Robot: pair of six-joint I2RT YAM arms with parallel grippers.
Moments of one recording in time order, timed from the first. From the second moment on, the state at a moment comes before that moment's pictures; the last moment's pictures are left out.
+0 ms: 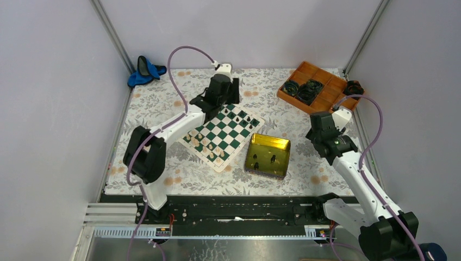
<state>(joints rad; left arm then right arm) -0.54 1.81 1.41 -0.06 -0.24 -0.33 0.27 0.98 0.82 -0.70 0.57 0.68</state>
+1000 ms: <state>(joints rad) -1.01 1.80 1.34 -0.31 0.10 -0.06 0.27 1.01 0.81 -0.65 0.59 0.74</state>
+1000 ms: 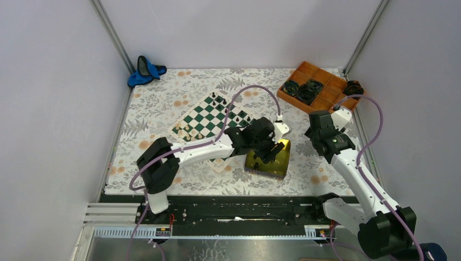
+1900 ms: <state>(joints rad) -1.05 1.98 1.43 -0.31 0.09 -0.03 0.19 1.01 0.81 -0.65 0.59 0.74</state>
